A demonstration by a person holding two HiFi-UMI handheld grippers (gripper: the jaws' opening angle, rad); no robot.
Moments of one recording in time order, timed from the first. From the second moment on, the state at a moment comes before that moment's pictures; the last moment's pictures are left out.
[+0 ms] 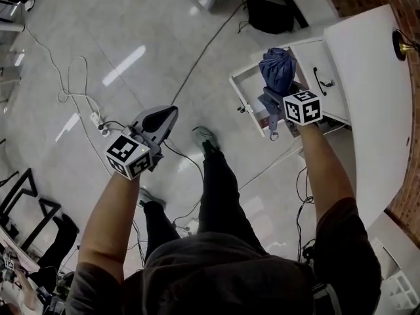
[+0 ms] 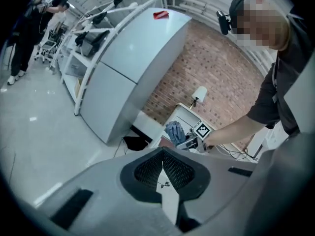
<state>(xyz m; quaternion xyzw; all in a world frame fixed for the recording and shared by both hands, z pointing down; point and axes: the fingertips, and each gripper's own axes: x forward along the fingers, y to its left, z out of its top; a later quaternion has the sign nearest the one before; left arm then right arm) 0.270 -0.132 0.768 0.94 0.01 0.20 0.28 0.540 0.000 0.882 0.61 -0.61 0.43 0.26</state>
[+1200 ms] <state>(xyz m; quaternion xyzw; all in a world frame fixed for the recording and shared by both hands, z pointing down) 0.339 -0.079 0.915 0.90 0.06 0.27 0.34 0.660 0.077 1.131 0.66 -0.39 0.61 0.22</state>
